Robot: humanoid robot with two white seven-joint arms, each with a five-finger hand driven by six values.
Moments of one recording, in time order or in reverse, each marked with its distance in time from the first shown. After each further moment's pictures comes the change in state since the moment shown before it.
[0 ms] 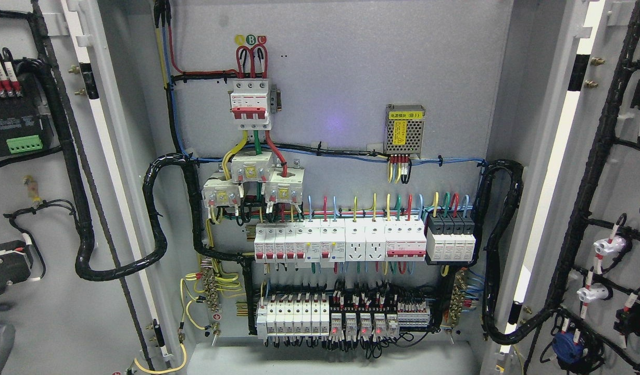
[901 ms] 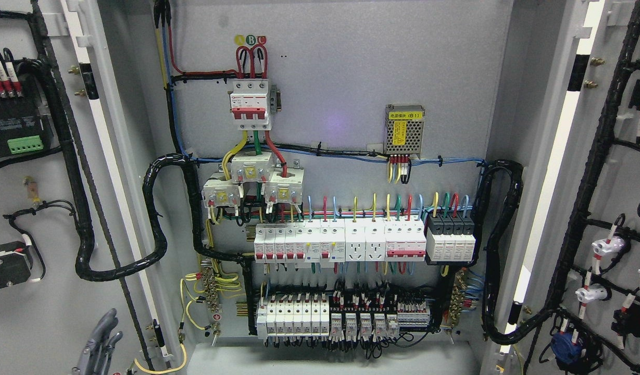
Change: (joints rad) left arm 0.217 -0.226 -0.207 -0.375 -0.186 0.000 0.017; right arm 0.070 -0.009 0.026 -0.059 -0.011 -0.044 0.009
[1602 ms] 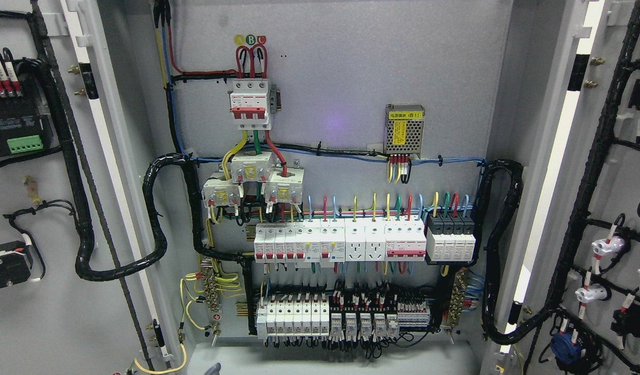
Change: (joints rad) left arm 0.159 -0.174 -0.144 0.035 -0.203 0.000 -0.008; right arm 0.058 -0.073 0.298 0.085 0.075 -0.019 0.003
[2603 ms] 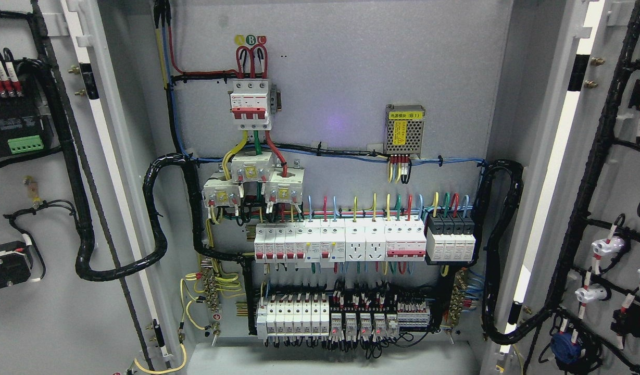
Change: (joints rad) left arm -0.194 -0.089 0.049 1.131 -0.041 0.000 -0.002; right arm -0.080 0.133 0.389 0.839 0.211 0.001 0.004
